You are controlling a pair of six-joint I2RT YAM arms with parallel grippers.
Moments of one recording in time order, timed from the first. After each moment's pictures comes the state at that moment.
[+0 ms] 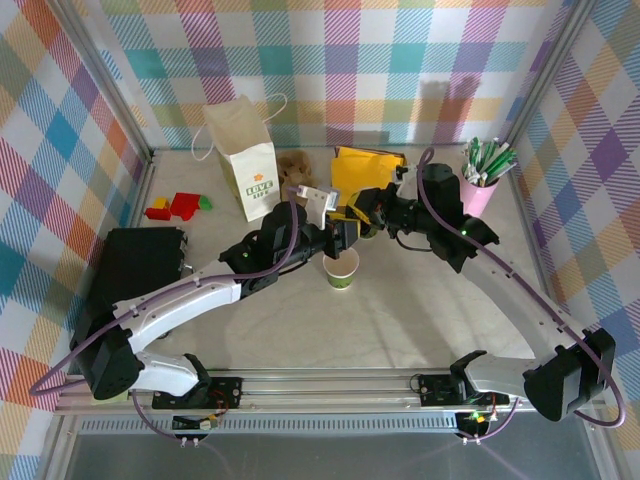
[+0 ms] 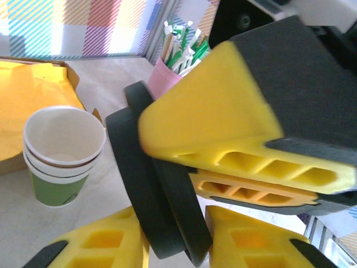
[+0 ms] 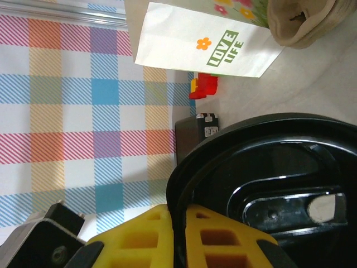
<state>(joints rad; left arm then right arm) -0.87 1.35 1.06 0.03 0.05 -0.46 0.50 1.22 1.14 -0.30 -0.51 1.20</state>
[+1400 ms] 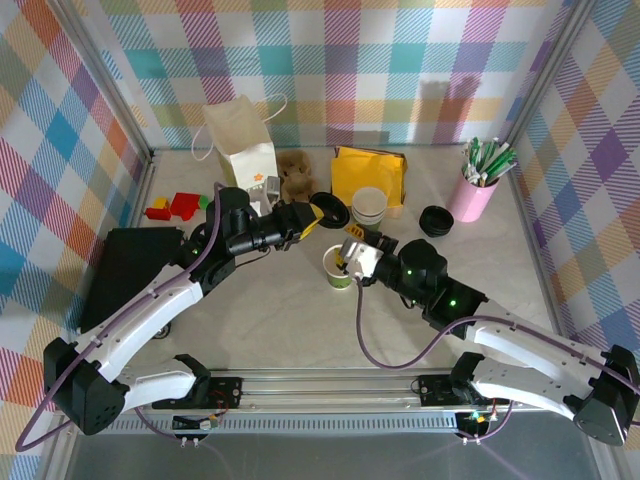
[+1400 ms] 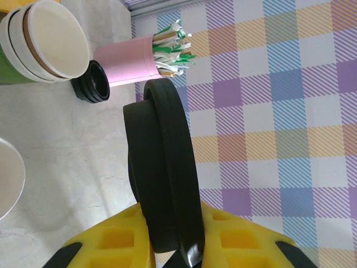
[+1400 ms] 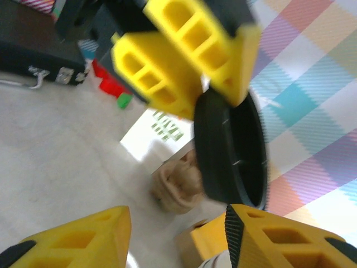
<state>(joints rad) -0.60 1.15 1.01 -0.09 0.46 -1.24 0.91 0.94 0.71 0.11 0.09 -0.69</state>
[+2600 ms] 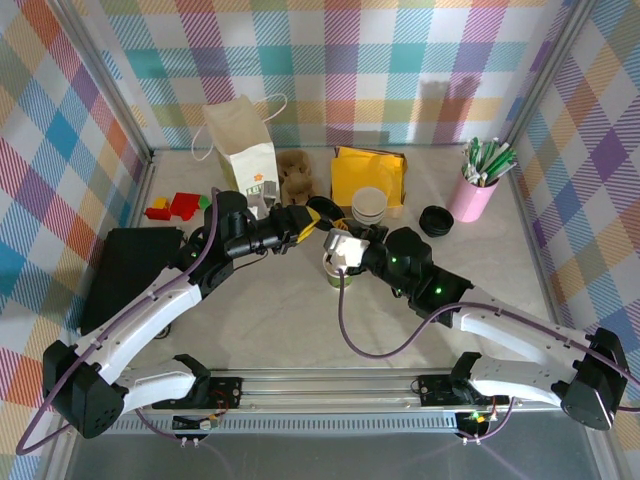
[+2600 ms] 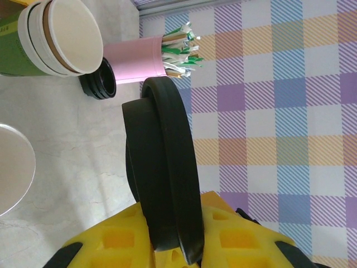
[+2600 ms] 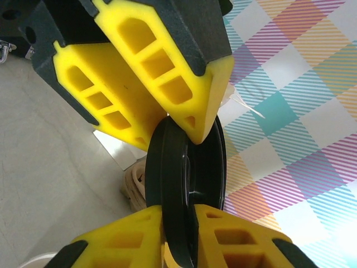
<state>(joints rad) -0.59 1.13 0.97 -0.08 0.46 -1.28 0.92 1.07 0.81 0.10 0.15 -0.81</state>
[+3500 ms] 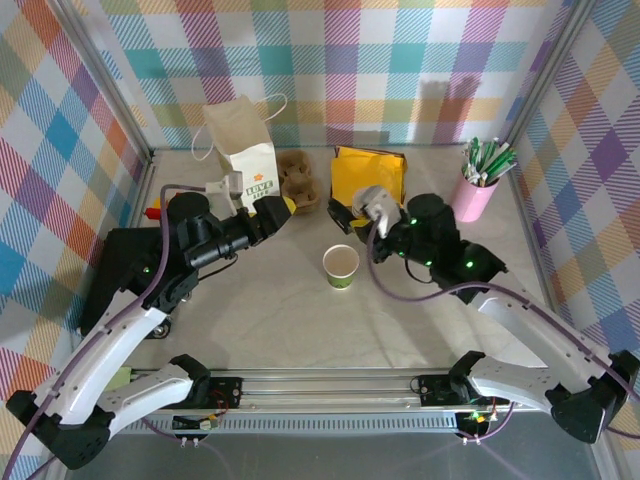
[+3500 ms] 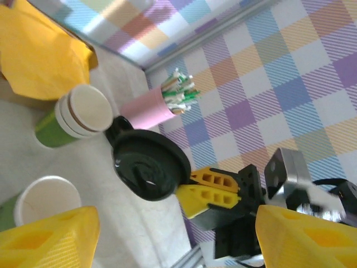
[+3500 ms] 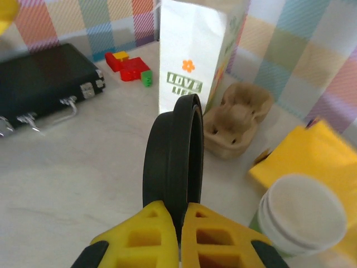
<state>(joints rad) -0.56 0.94 1.12 -0.40 0.29 -0.93 0.66 1.05 1.07 -0.43 -0.19 -0.07</state>
